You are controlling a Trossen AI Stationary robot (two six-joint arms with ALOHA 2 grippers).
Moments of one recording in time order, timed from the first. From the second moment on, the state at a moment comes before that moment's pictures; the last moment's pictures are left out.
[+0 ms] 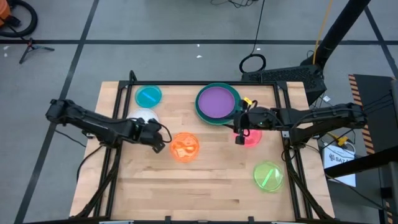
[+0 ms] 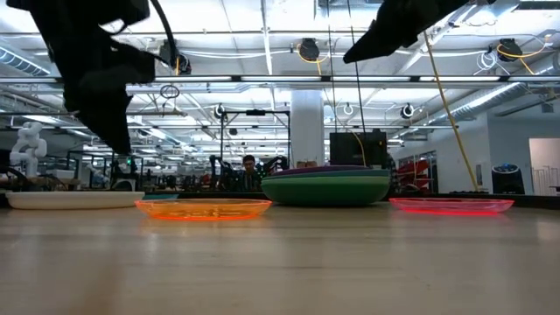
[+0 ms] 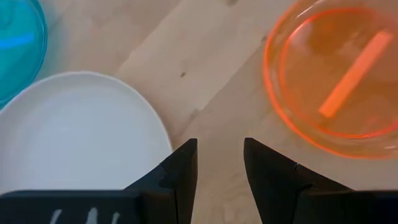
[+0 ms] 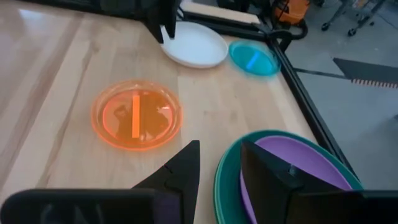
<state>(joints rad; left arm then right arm) -0.19 1.20 0.72 -0.82 -0.39 -0.86 0.03 1.10 0.81 -0.23 0.24 -0.13</state>
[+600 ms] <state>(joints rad) -0.01 1.40 0.72 -0.82 -0.30 -0.84 0.03 1.09 0.81 -0.23 0.23 -0.18</state>
